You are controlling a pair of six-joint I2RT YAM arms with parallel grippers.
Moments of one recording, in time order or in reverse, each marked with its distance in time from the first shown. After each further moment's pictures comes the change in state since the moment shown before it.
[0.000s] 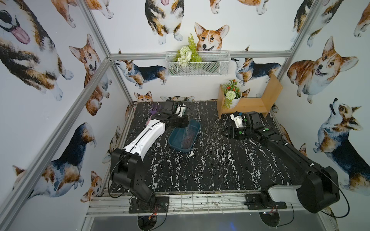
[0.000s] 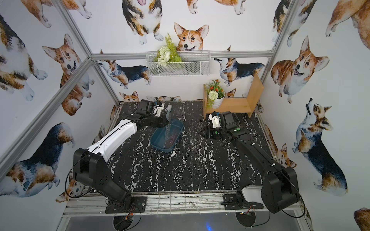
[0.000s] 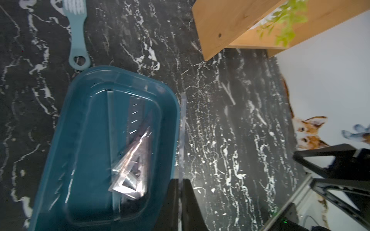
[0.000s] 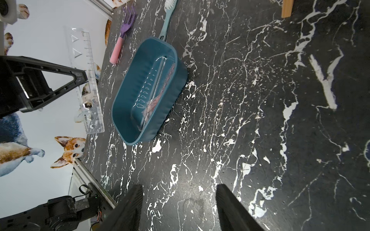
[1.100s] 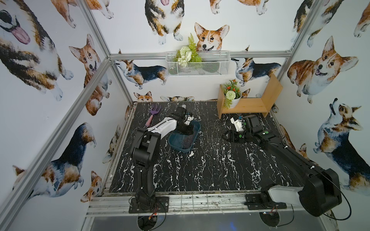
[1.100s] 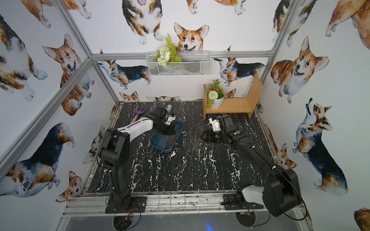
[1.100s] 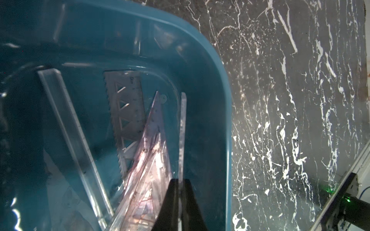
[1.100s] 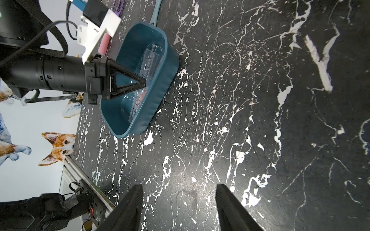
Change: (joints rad) left arm -0.023 0.345 0.028 0.059 0.104 0.204; right arm 0.017 -0.032 -0.059 -0.003 0.024 -0.003
